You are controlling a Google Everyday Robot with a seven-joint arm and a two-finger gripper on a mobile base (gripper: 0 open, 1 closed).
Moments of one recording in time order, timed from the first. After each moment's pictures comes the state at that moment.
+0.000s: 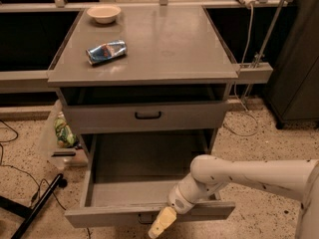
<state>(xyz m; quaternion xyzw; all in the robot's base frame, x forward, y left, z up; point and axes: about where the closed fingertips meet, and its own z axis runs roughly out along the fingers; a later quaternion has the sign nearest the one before) 0.404 -0.007 0.443 -0.46 0.82 0.34 0.06</state>
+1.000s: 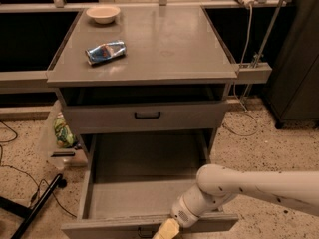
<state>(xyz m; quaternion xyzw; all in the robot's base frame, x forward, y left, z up) 0.358 -0.012 0.460 -0.42 0.83 0.36 0.04</state>
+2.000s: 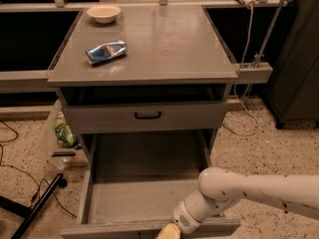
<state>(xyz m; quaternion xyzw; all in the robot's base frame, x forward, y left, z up) 0.335 -0.015 0.471 -0.39 0.85 0.36 0.02</state>
